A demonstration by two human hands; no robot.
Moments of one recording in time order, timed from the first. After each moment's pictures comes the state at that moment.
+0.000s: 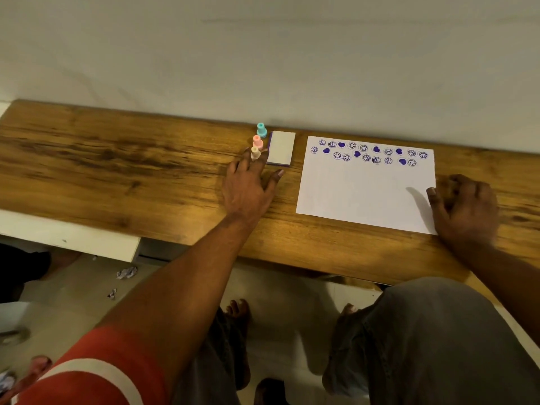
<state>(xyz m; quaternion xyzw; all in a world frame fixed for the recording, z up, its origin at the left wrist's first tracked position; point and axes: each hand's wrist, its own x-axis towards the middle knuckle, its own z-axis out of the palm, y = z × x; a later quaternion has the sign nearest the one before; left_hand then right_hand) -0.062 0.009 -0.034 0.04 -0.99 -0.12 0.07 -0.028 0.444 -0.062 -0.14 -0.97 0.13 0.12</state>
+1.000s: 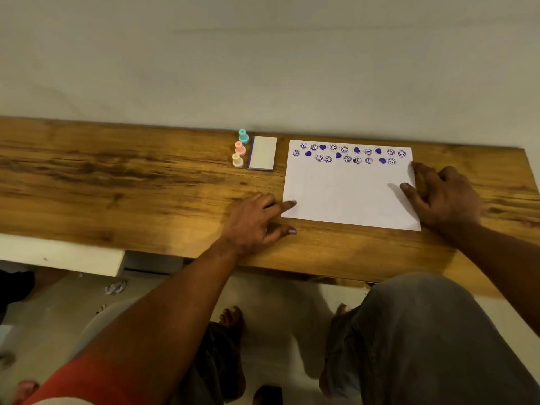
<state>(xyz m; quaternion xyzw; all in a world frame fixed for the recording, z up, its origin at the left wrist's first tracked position) -0.026 0.021 -0.052 -0.30 -0.94 -0.13 0.08 -0.050 0.454 -0.042 -0.05 -1.00 0.03 0.05</state>
